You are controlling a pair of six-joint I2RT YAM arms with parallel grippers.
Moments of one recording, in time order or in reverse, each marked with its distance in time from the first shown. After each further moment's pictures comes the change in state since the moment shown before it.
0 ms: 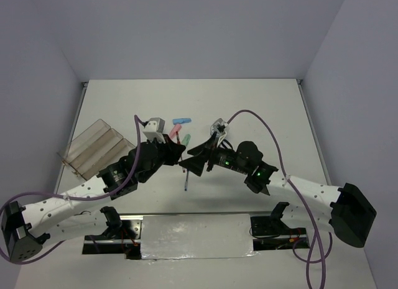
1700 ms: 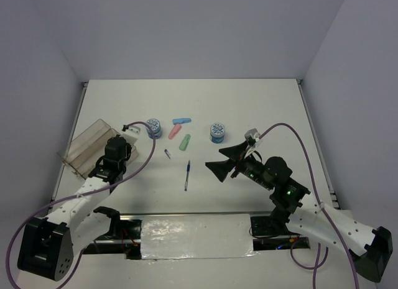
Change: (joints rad) left arm 0.710 0.013 -0.338 0.132 -0.067 1.093; right arm -0.055 -0.521 -0.148 -0.377 0.223 -0.224
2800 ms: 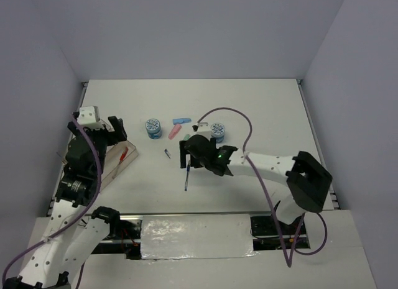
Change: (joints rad) left arm -0.008 -0.348 0.291 -0.171 0.039 -0.506; right arm 0.164 0.914 0.575 -0.459 0.452 0.291
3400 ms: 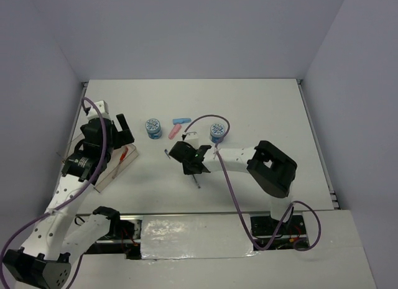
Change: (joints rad) left arm -0.006 0.222 0.196 -0.434 0.056 -0.303; right arm 0.052 0.387 0.199 -0.168 0.011 0.085
